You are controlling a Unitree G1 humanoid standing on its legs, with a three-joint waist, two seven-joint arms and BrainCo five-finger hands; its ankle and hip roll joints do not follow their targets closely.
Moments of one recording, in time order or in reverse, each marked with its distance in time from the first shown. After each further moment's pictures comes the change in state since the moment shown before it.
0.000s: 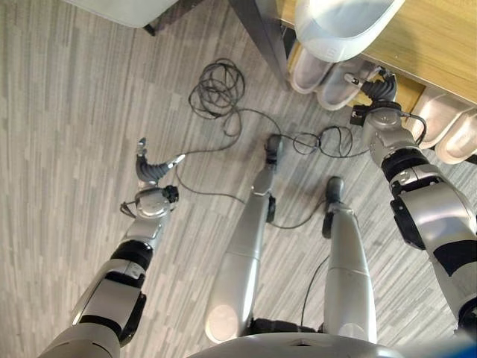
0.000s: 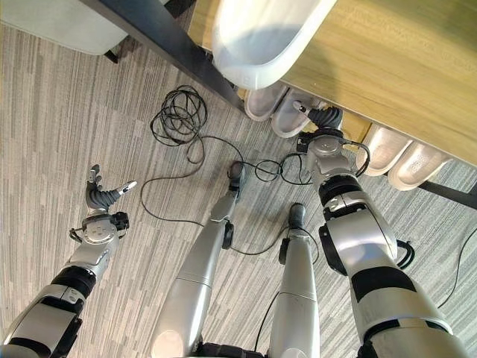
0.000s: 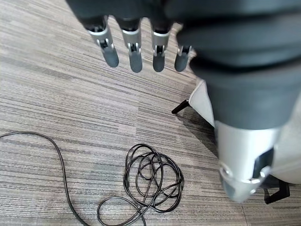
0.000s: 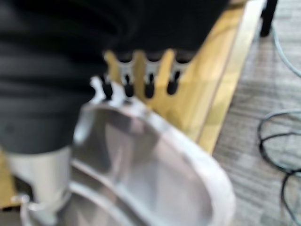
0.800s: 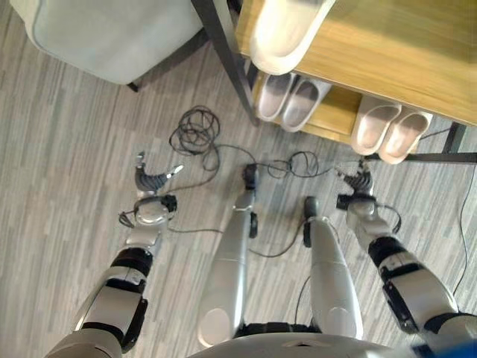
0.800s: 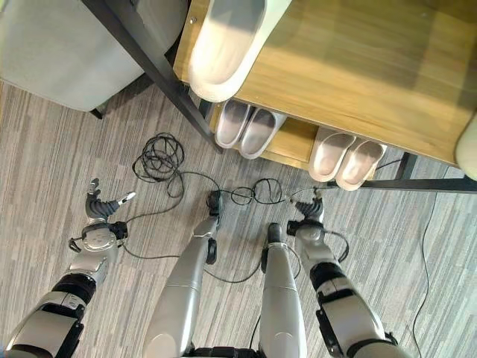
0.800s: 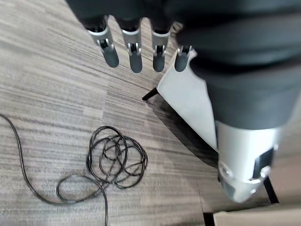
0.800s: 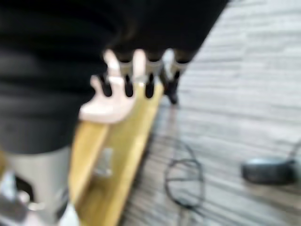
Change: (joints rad) left arm 0.050 -0.061 0.065 0.033 0.089 0.079 -0.009; right arm 0.703 0.135 -0.029 -0.277 -0.165 -0.037 -0.035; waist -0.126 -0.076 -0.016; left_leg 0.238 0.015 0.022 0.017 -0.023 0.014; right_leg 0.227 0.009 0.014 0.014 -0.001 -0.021
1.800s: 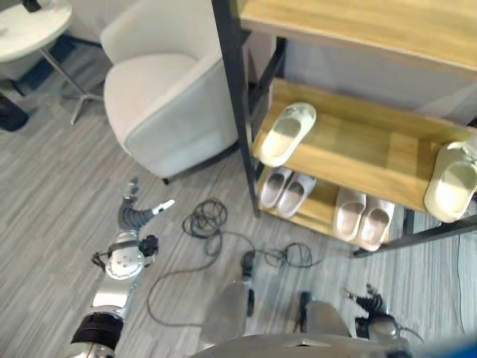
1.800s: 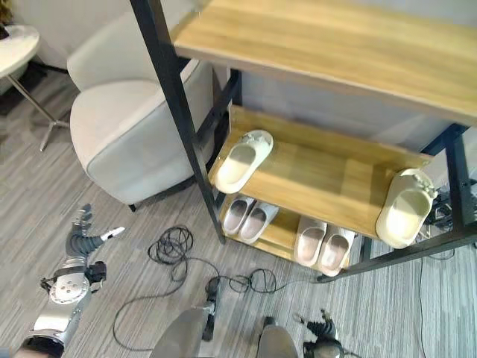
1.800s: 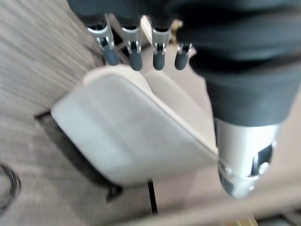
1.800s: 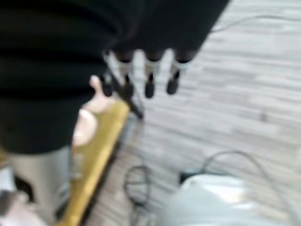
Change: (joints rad) left arm 0.456 0.091 0.094 -0.499 0.071 -0.021 -0.197; right arm 0.558 0.063 -0.153 0.178 -0.143 0.016 0.162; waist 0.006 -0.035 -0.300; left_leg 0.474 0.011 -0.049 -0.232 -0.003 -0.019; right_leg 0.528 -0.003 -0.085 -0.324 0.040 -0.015
